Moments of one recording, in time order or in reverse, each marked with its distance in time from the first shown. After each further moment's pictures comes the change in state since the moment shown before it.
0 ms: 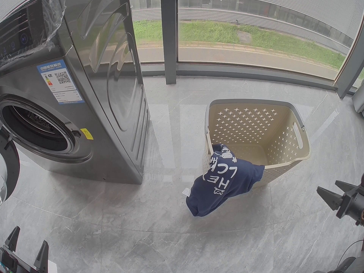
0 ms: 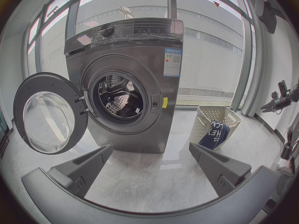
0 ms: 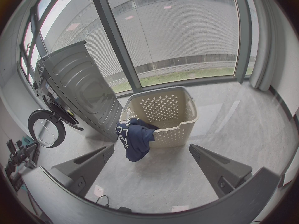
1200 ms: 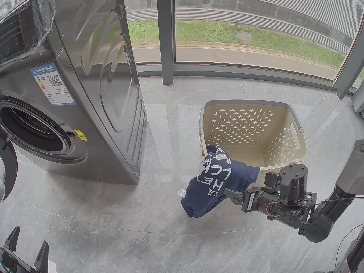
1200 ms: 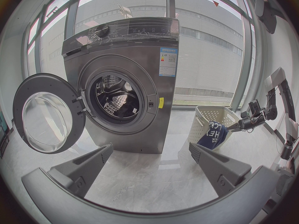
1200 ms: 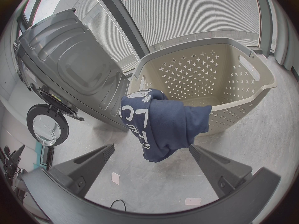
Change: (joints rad) left arm 0.000 0.000 0.000 0.000 -0.001 0.000; right arm 0.438 1.083 -0.200 -0.724 -0.212 0.236
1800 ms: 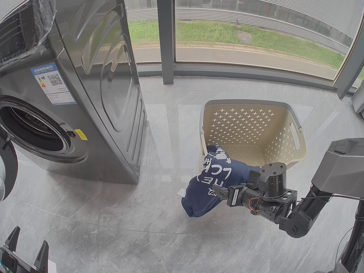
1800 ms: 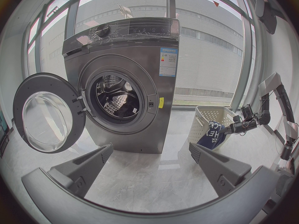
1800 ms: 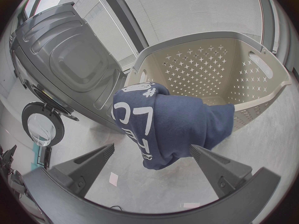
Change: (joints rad) left arm 0.000 0.000 0.000 0.000 0.000 -0.003; right arm 0.007 0.159 -0.164 0.000 -0.017 -0.010
